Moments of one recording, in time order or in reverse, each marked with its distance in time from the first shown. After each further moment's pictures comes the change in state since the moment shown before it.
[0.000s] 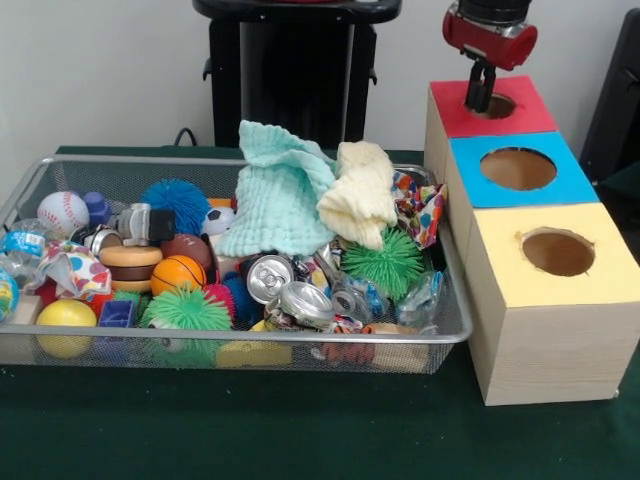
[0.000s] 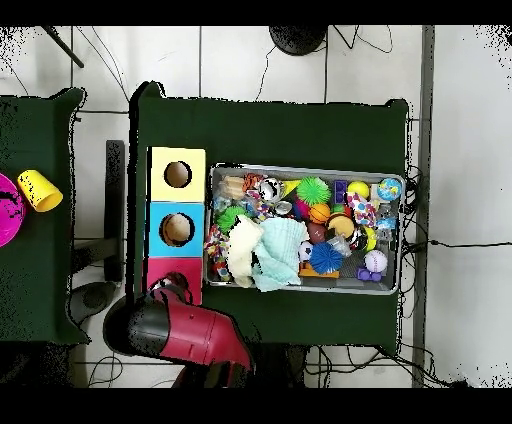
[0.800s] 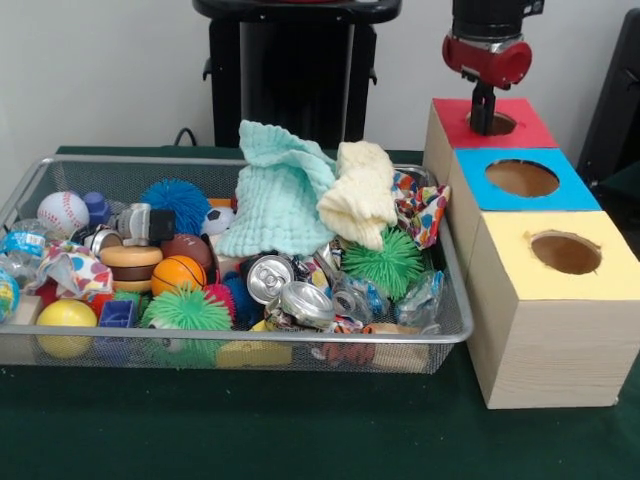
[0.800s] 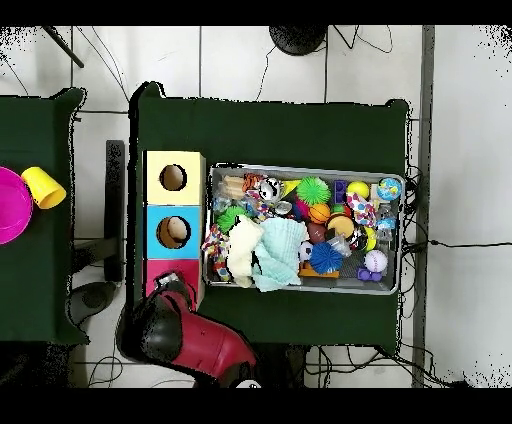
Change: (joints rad) arm -0.200 -0.025 0.265 0.214 0.113 -0.413 0.088
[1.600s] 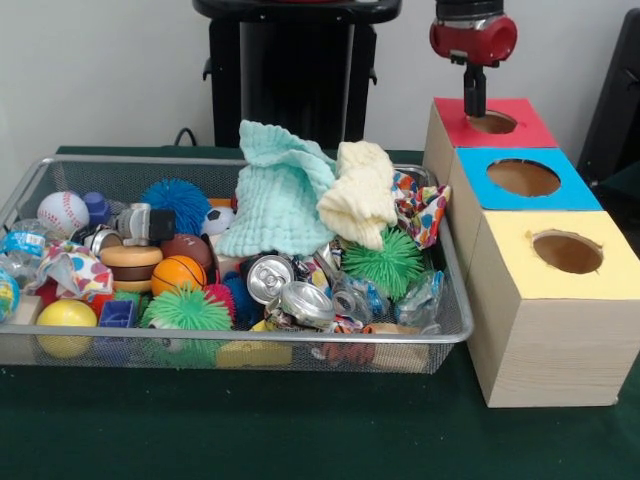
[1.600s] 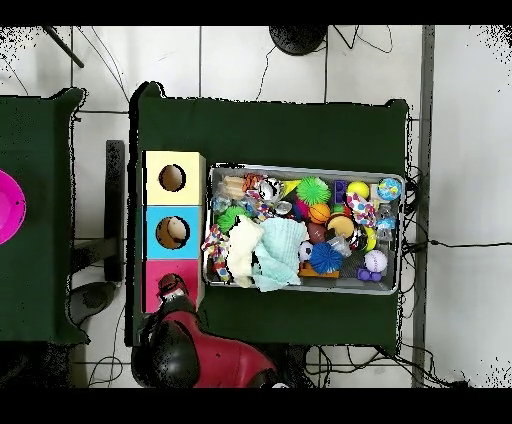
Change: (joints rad) arm -0.245 -0.067 0.226 0.162 -0.178 -0.140 0.092
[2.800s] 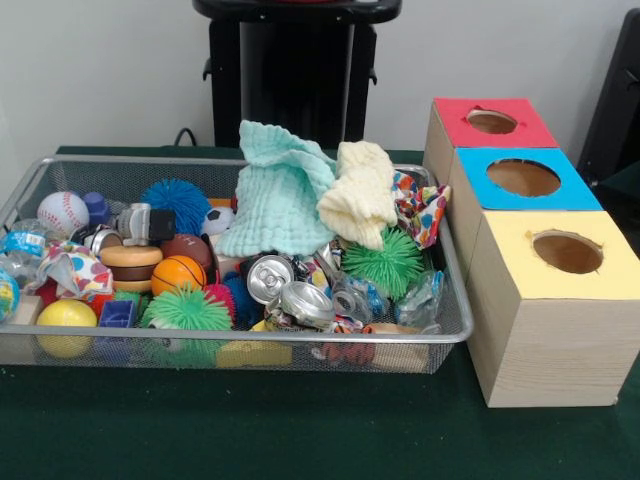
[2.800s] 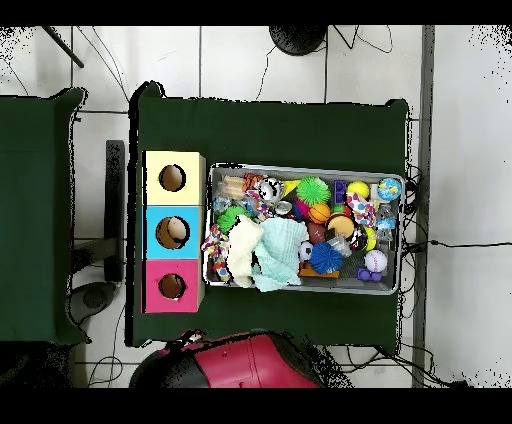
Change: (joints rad) arm -0.233 -0.441 0.222 -0.107 -0.548 0.995 0.036
